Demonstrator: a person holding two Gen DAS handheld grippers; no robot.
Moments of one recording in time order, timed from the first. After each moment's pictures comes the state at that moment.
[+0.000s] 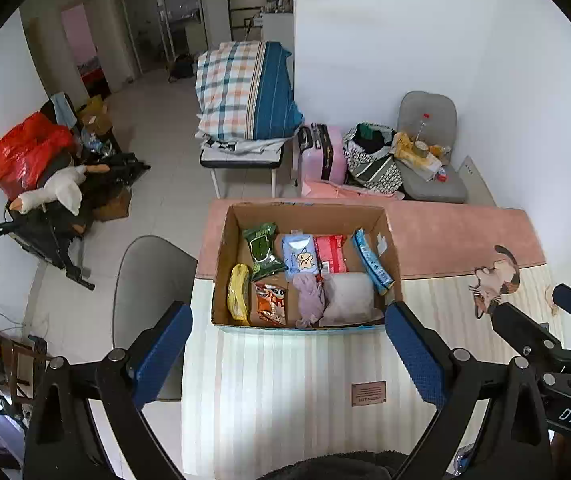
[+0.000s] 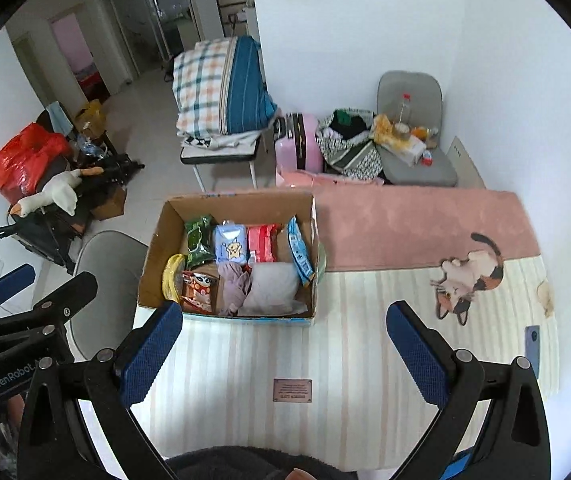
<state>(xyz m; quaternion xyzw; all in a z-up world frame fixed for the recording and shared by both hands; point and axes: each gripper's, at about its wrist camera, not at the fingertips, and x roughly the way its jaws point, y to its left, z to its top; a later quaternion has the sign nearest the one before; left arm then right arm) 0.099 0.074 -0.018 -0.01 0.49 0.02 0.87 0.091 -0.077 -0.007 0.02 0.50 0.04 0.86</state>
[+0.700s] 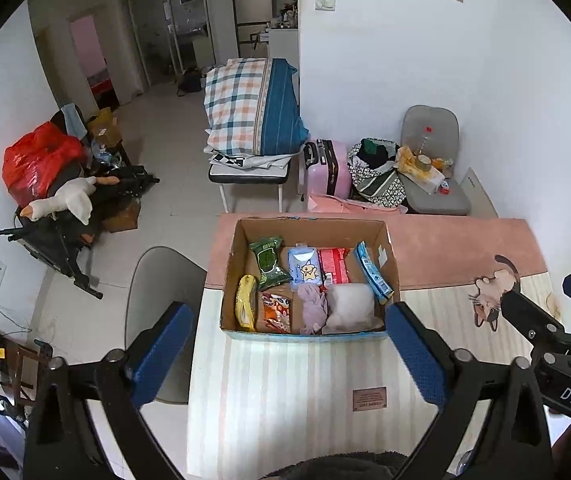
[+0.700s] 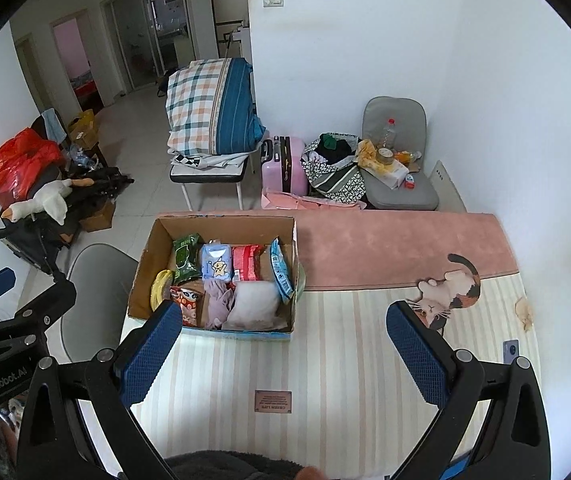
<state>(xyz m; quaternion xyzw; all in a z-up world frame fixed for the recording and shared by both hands) 0.084 0.071 0.001 0.00 0.47 0.04 0.88 0.084 -0.084 0.019 -0.01 0.48 0.02 0.88</state>
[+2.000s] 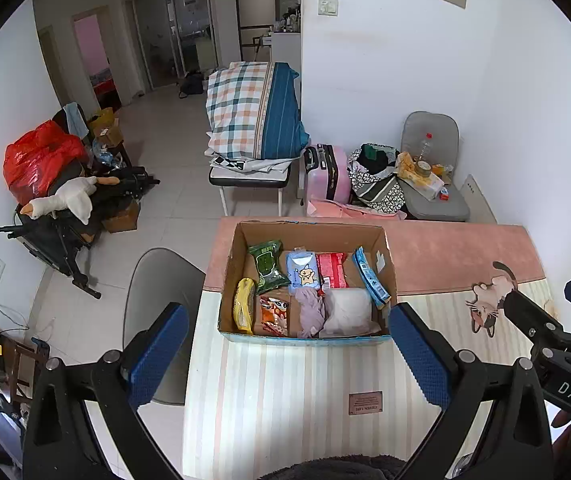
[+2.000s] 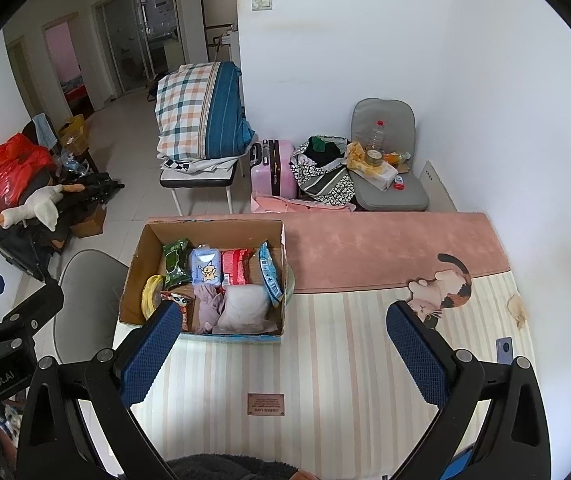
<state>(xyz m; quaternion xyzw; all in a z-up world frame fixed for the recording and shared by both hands) 0.086 0.071 0.007 -0.01 0.47 0.04 0.88 0.084 -0.086 0.019 -0.01 0.47 0.00 0.88</state>
